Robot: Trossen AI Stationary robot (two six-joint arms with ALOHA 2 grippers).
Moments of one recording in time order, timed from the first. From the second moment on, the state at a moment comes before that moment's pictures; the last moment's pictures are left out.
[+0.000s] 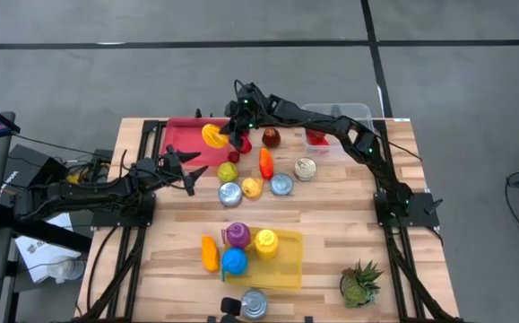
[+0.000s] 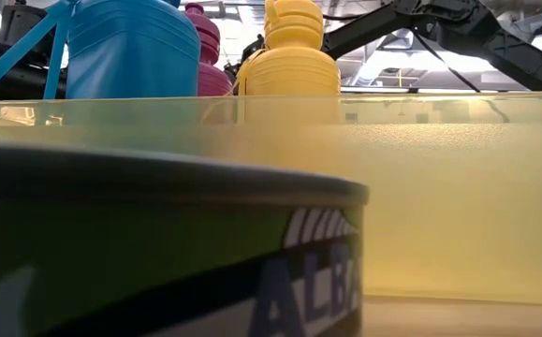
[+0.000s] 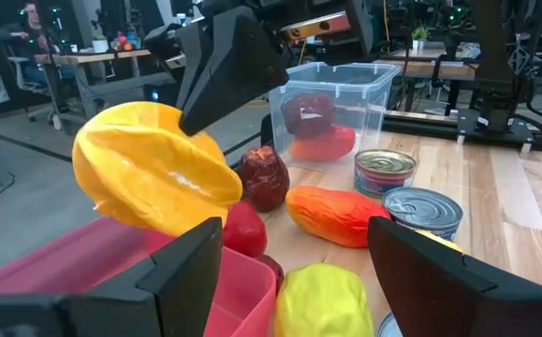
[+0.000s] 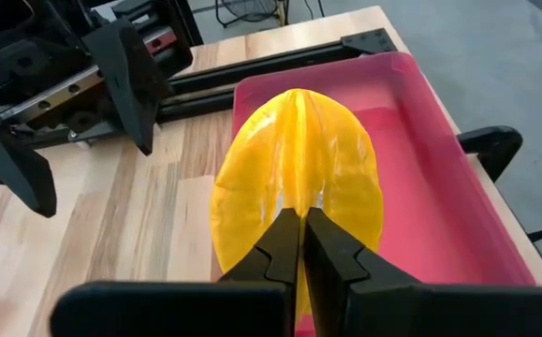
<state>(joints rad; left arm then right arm) 0.37 0.62 0.01 0.54 -0.18 0.02 -0.46 2.33 2.10 -0.35 -0.42 -0.06</state>
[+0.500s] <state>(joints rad) 0.37 0.62 0.01 0.54 -0.17 0.02 -0.43 2.33 2.10 -0.35 -0.42 -0.12</state>
